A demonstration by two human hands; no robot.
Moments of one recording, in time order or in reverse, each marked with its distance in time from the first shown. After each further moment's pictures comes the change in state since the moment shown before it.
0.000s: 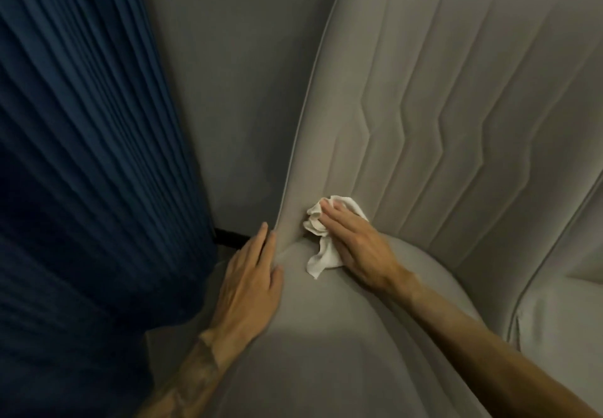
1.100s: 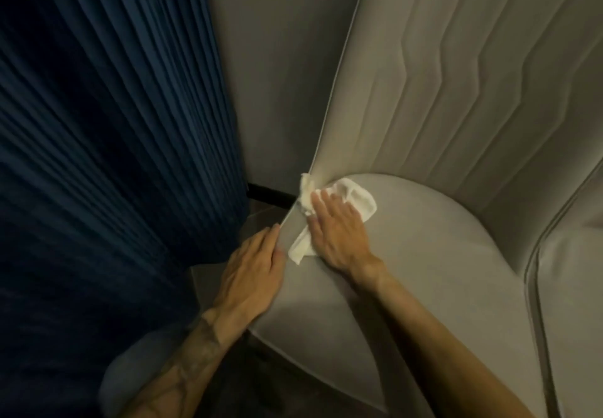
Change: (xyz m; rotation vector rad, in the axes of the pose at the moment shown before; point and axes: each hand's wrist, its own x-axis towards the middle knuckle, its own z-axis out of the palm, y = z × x) left_hand -0.109 -0.020 -0.026 -0.086 -0.218 -0.243; right_hand -0.028 -0.136 0.060 -0.058 -0.220 0.399
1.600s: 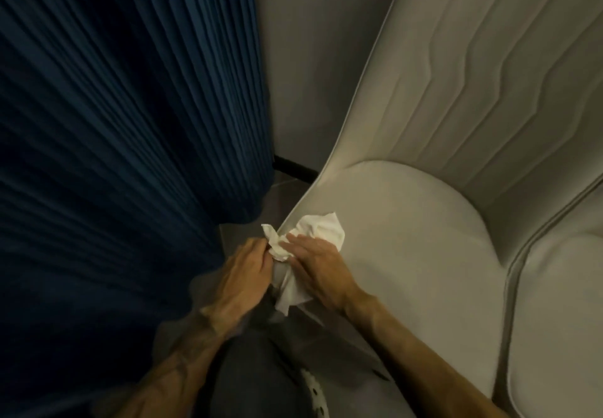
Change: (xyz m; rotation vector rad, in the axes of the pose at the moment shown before) left_hand -0.086 0.002 -0.020 -0.104 0.018 -0.280; right_hand -0.096 -0.054 -0.019 0.310 -0.356 -0.317
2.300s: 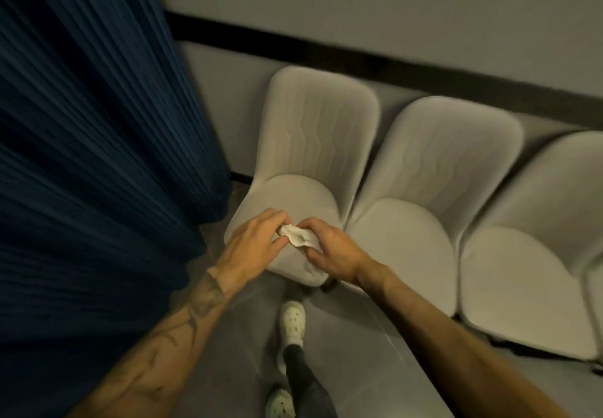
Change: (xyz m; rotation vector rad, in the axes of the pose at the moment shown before) left_hand -0.320 0.354 -0.241 0.072 -0.090 0.566; right_hand -0.342 -0.224 -0.367 0.146 0.059 0.220
